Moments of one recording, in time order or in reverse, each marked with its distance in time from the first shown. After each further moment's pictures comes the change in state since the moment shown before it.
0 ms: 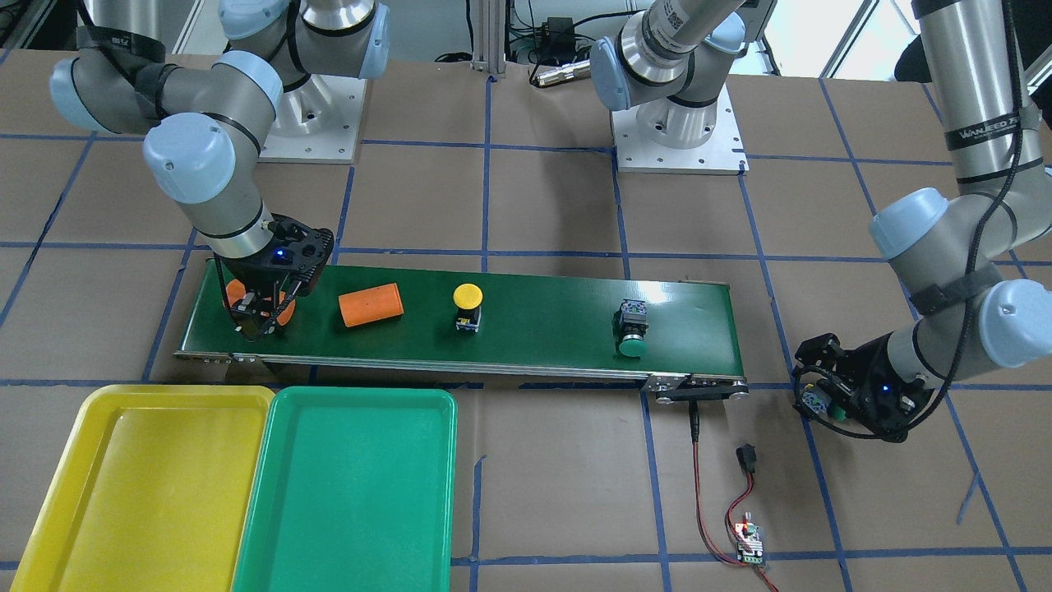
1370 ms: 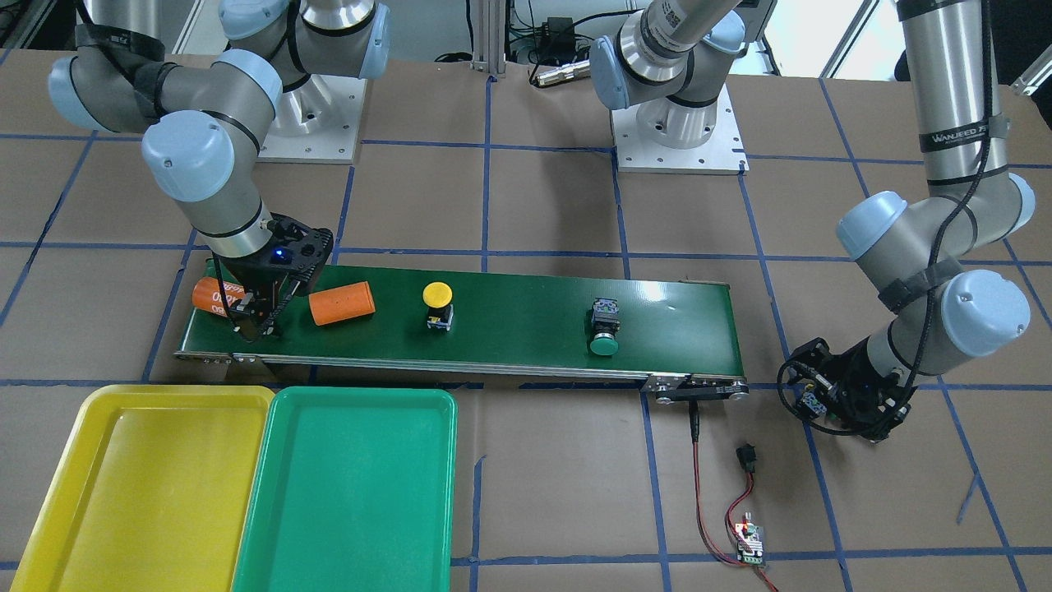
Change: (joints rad) left arm -0.015 0.008 -0.062 0.148 0.012 0.079; right arm 0.002 -0.005 -0.008 -0.001 0.000 0.004
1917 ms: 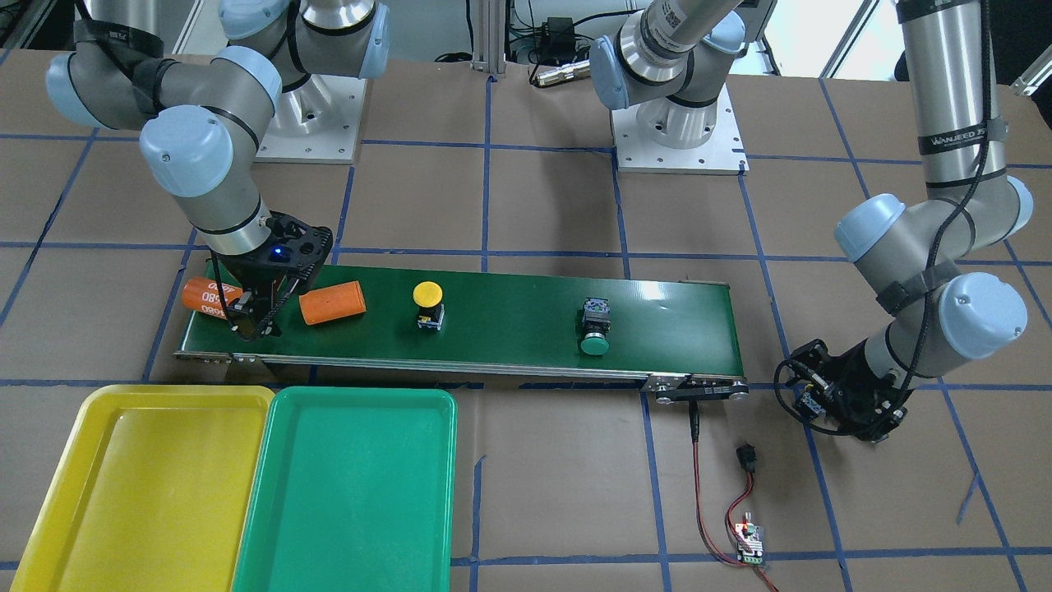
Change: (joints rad) left arm -0.004 -0.012 -0.002 0.006 -0.012 0.035; right arm 0.001 -0.007 -0.003 -0.002 0.001 0.003
